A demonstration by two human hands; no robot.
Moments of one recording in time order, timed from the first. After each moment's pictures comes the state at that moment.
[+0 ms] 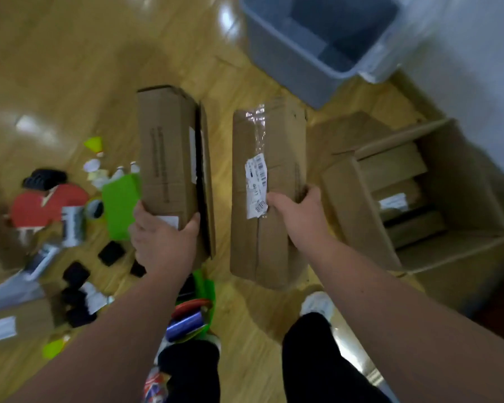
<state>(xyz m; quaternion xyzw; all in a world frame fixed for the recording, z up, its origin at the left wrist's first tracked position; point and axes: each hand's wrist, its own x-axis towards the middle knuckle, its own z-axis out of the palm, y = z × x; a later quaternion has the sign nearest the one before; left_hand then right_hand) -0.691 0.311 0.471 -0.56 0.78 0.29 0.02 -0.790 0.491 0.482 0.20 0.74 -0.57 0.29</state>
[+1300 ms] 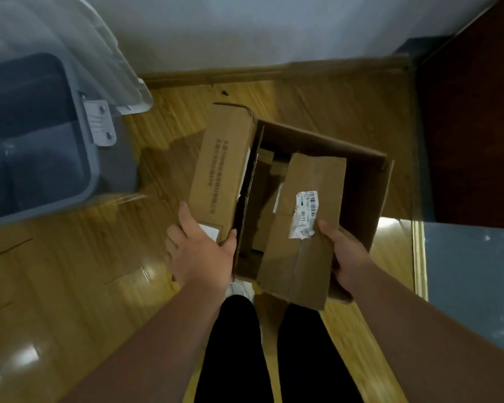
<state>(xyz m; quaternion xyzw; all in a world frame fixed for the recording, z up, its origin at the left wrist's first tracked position) -1.048 0.639 0.337 -0.01 0.97 0.11 0.21 -0.922 0.828 0.299 0.69 0.32 -0.64 0.08</state>
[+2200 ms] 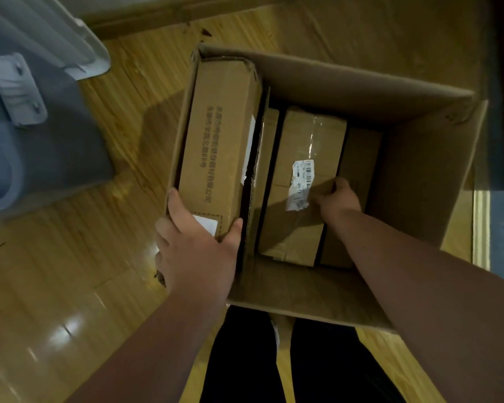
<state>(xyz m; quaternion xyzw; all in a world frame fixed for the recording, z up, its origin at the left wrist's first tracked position) -1.052 0.663 0.252 -0.01 0.96 0.13 0.27 -0.965 0.855 0.112 0.63 0.60 -0.44 0.22</state>
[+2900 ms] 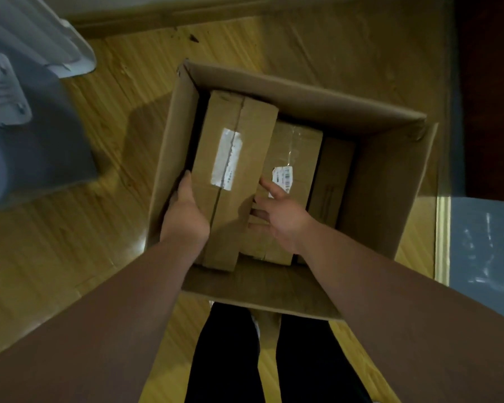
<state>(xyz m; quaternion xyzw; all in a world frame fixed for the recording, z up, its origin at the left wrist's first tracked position) -1.094 0.677 0.201 -0.01 0.91 0.11 0.40 -1.002 0.812 0.186 0.53 0.34 -0.75 0.20</state>
